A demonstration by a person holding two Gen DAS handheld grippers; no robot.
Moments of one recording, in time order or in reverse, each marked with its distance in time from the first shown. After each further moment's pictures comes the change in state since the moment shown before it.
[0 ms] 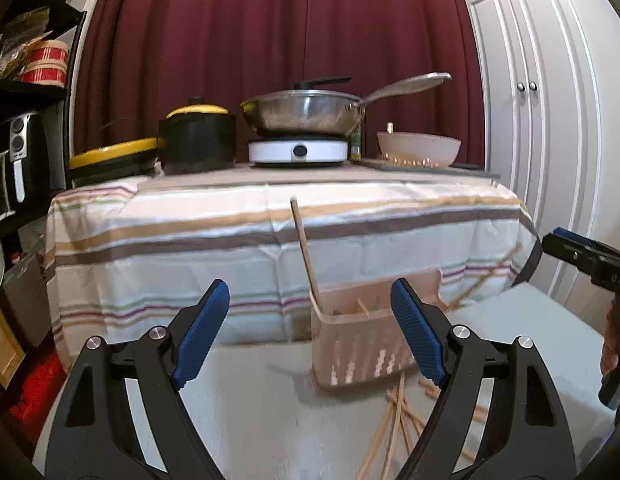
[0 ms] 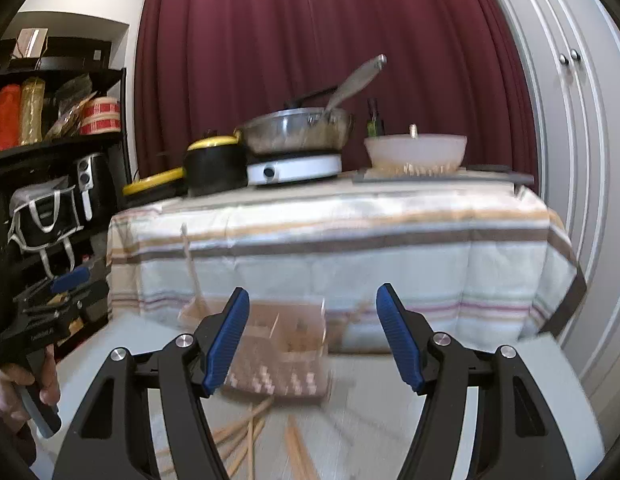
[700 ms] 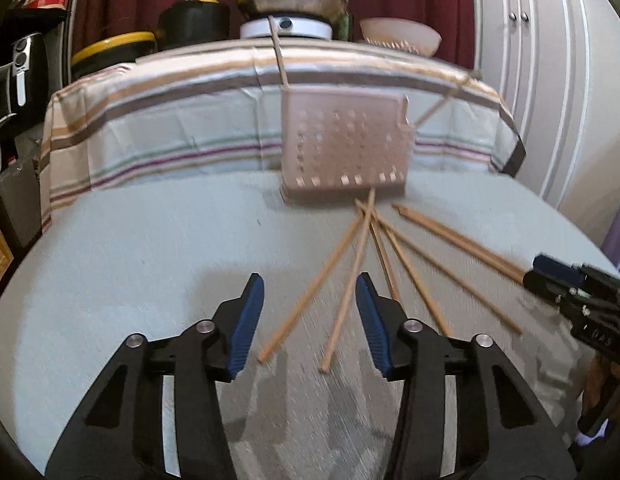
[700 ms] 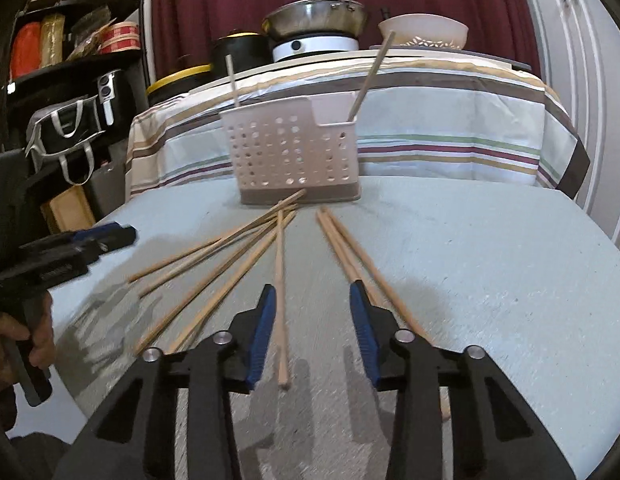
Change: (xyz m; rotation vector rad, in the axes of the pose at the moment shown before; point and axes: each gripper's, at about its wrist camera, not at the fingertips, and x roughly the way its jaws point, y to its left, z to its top) left arm -0.036 -0.033 -0.164 -0.021 0.282 -0.038; right arm -0.043 0.025 -0.176 -0.022 0.239 0.044
